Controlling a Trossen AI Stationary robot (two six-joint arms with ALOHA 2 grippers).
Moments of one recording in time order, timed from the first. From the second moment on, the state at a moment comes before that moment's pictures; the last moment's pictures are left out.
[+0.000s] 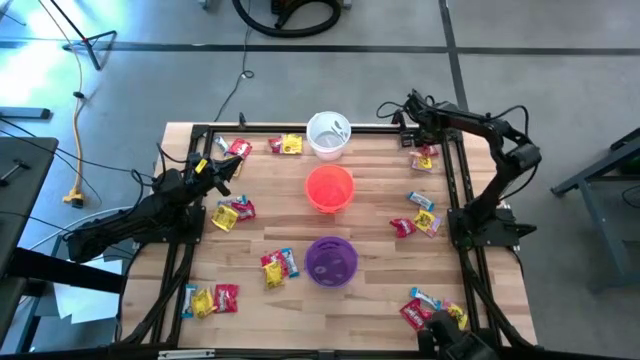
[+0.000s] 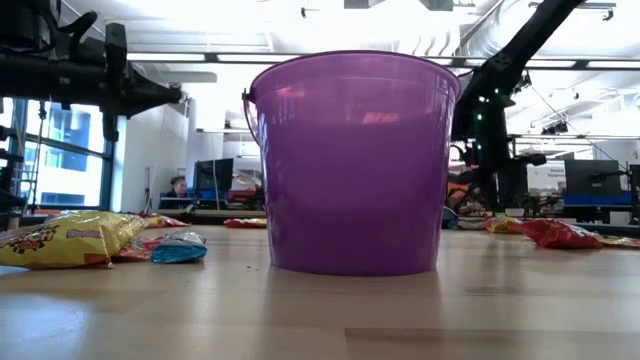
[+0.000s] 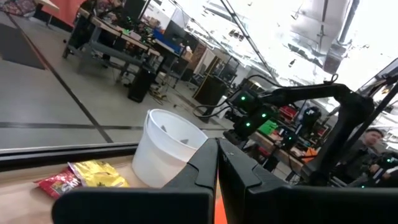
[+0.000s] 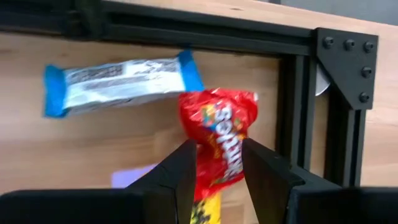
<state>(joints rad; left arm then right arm) 0.44 0.06 0.01 0.17 -0.21 -0.52 -1.03 1.68 1.04 -0.77 0.34 0.45</state>
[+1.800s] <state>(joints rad) 0.44 0.06 0.01 0.15 -0.19 -0.52 -0.80 1.95 1.98 -1.15 -0.08 0.11</state>
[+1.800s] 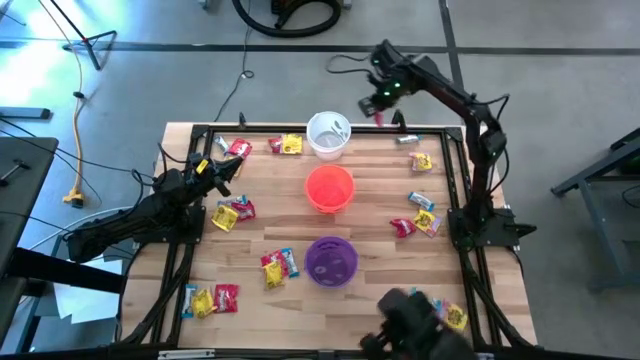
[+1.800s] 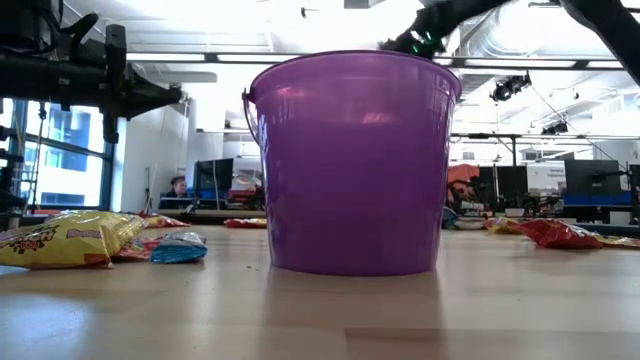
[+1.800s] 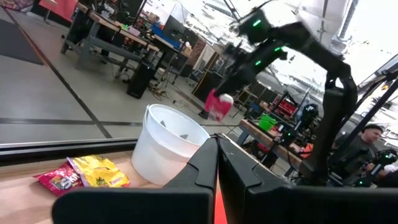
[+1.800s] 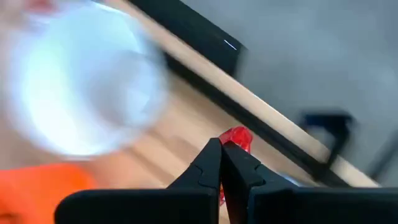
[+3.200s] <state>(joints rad) 0.44 0.20 0.16 0.02 -0.15 -0.41 -0.61 2.09 1.96 -0.68 -0.14 0.20</state>
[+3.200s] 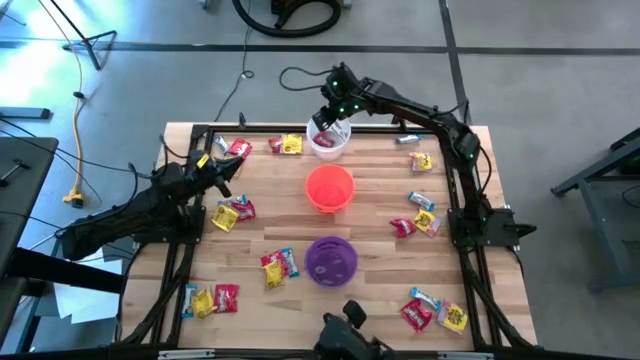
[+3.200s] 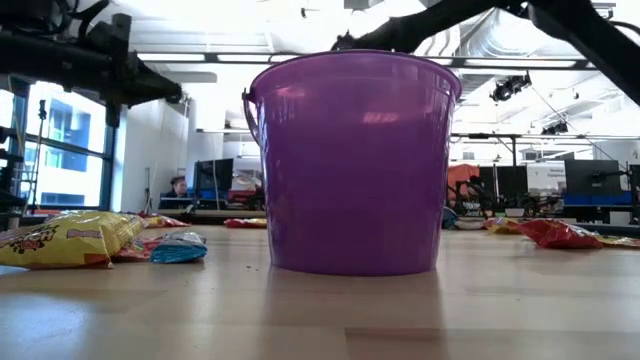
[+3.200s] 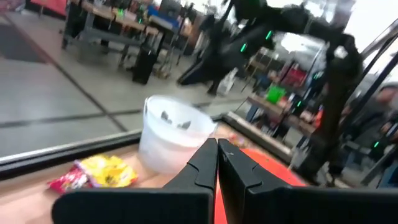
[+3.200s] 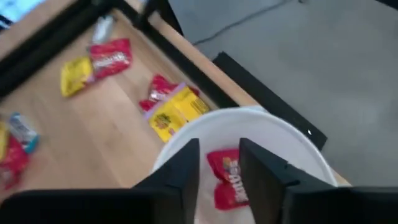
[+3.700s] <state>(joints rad) 0.60 0.80 0.58 -0.52 0.02 -0.24 -0.55 1.82 1.82 -0.74 -0.17 0.02</state>
